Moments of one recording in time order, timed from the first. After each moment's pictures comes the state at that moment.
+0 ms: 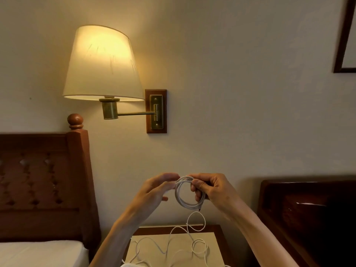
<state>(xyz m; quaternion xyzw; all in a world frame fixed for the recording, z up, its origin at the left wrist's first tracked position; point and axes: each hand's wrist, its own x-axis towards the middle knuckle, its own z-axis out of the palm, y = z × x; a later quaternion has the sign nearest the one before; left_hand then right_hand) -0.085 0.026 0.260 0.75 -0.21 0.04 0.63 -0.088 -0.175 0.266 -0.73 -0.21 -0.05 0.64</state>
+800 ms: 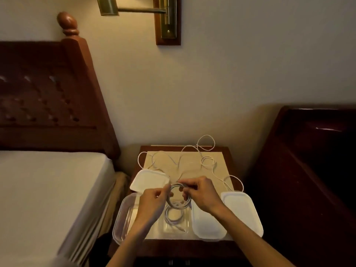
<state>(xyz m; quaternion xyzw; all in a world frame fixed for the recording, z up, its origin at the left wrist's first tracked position) -0.170 0.049 0.025 0.83 0.11 0.02 0.55 -0.135 -0.118 0.039 -0.83 -0.11 0.05 0.54</state>
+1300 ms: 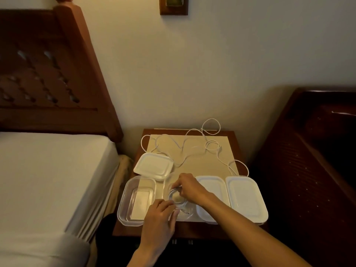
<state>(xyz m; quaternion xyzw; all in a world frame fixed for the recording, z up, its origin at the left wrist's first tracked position) -0.227 0.051 -0.075 0.95 -0.08 0.17 0.24 -0.109 -0.078 -0.035 -0.93 -0.24 0.14 0.25</state>
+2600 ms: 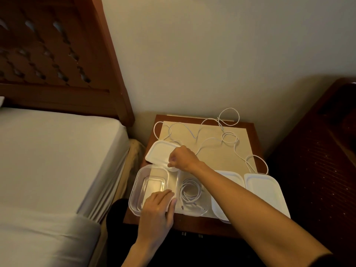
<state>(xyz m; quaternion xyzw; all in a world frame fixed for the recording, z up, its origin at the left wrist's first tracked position) -0.228 0.088 -0.080 0.94 -0.03 0.18 0.28 -0.033 -0.004 -0.040 -0.94 -0.23 0.16 0.20</state>
